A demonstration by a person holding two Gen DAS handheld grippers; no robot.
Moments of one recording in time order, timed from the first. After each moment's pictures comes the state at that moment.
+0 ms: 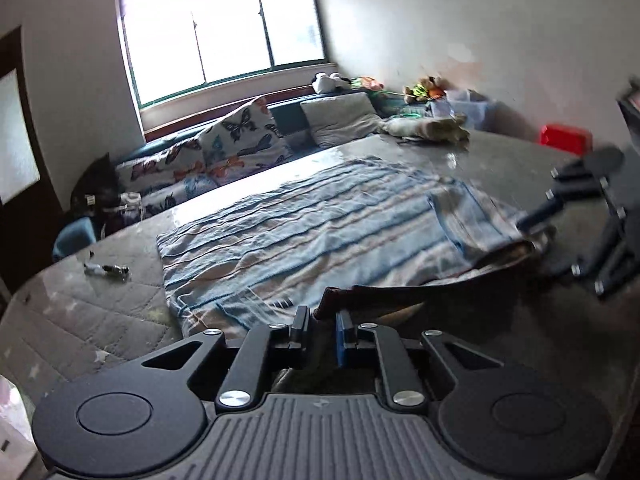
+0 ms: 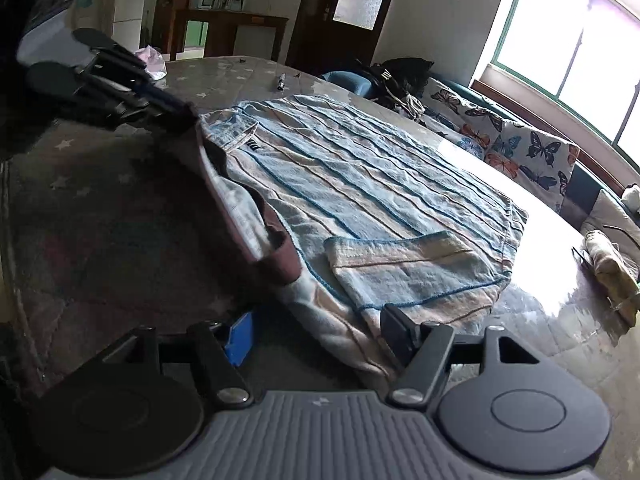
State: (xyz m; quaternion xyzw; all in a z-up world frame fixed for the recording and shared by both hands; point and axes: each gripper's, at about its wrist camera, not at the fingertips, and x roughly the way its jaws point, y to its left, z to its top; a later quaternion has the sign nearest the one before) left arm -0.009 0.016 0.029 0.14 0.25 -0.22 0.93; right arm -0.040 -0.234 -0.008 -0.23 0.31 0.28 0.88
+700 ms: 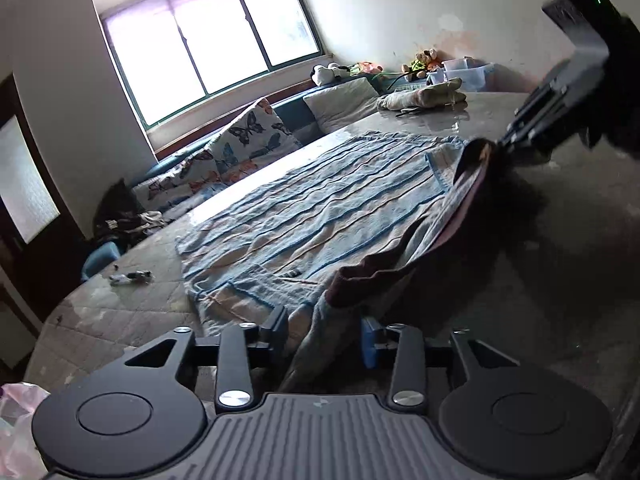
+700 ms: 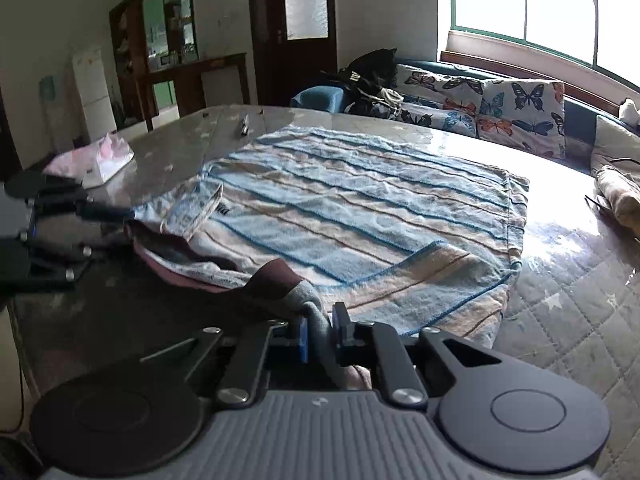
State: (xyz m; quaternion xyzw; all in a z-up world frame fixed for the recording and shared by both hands) left arm -0.047 0.005 0.003 0.24 0.23 -0.18 0.93; right arm 0.006 -0.250 0.011 -0.07 0.33 0.27 0.90
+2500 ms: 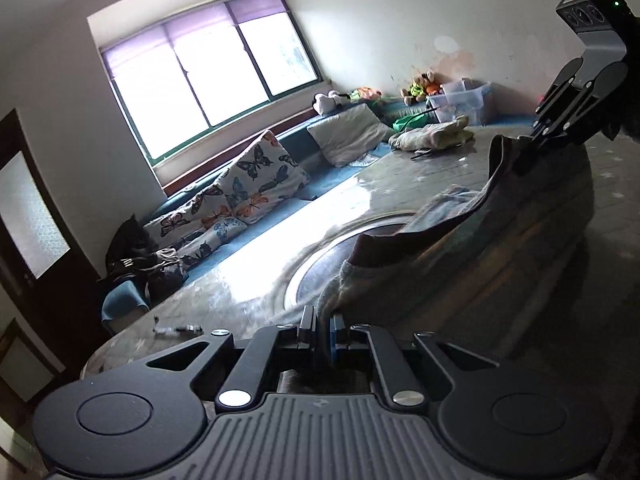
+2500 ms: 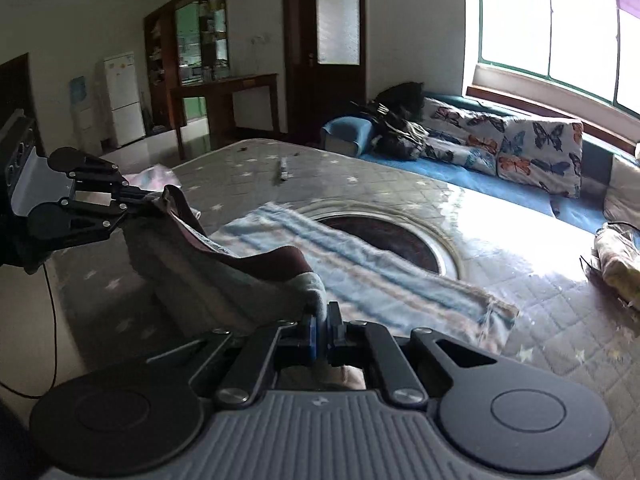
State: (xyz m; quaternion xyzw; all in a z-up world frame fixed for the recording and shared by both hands) left arm -0.019 0.027 0.080 0.26 0.19 -0.20 0.93; right arm -0.009 -0.250 0.093 -0.08 0.31 0.31 0.90
